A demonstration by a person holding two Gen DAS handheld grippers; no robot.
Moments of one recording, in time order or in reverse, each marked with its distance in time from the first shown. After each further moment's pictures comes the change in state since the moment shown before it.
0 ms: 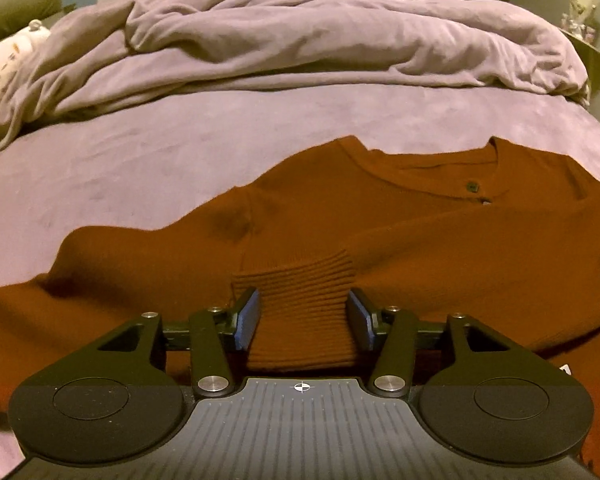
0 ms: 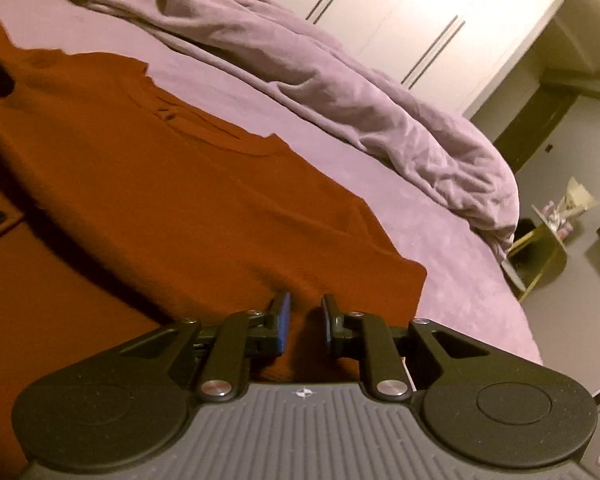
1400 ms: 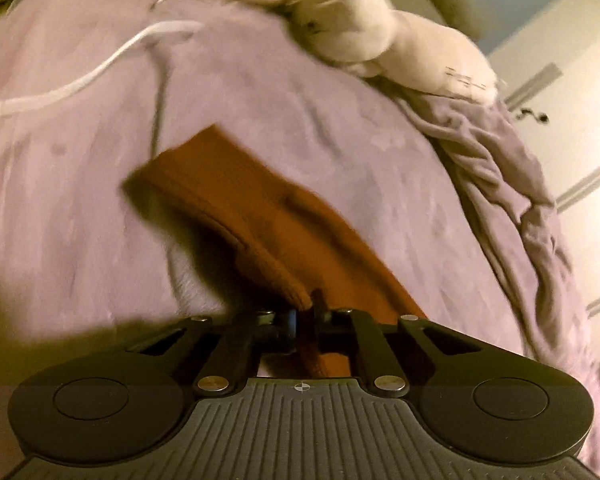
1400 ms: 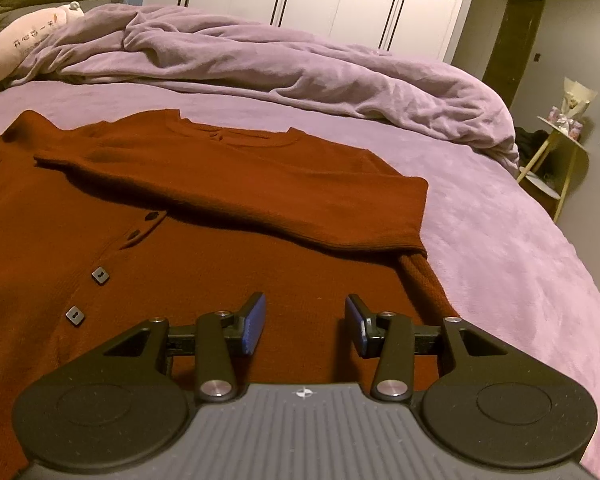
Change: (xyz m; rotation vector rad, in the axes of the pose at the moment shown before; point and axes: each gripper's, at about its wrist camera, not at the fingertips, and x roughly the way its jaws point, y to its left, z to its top) left arm -0.105 0.329 -0.142 -1.150 -0.232 0.241; right arm -0.112 0.010 -0.048 0.309 0.021 0.123
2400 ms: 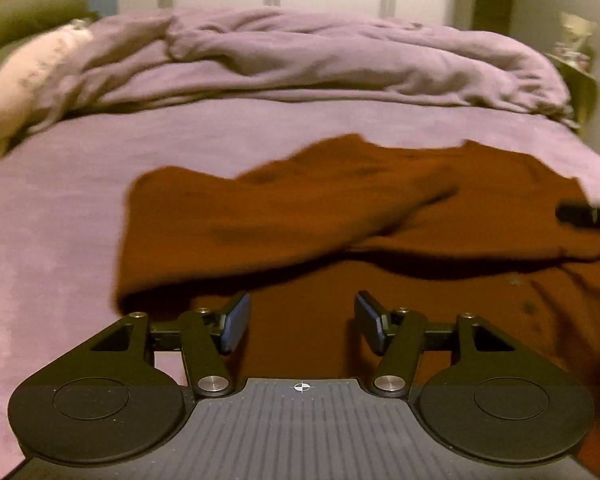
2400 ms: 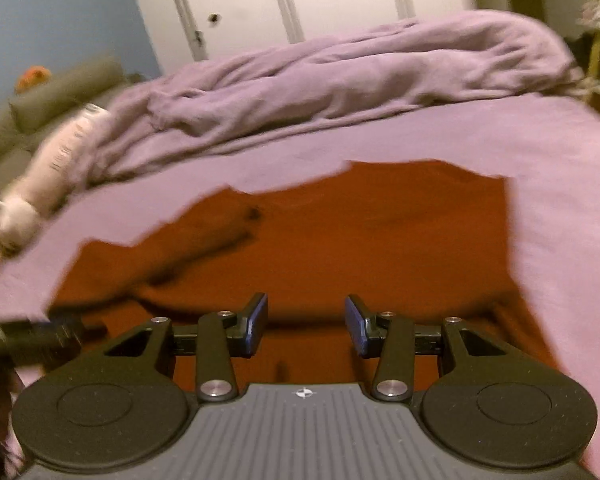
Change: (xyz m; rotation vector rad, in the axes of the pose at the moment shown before) left arm -0.067 -0.194 -0.242 1.085 0.145 -0.255; right arm 0.045 -0.024 0.080 0.330 -0.014 0.423
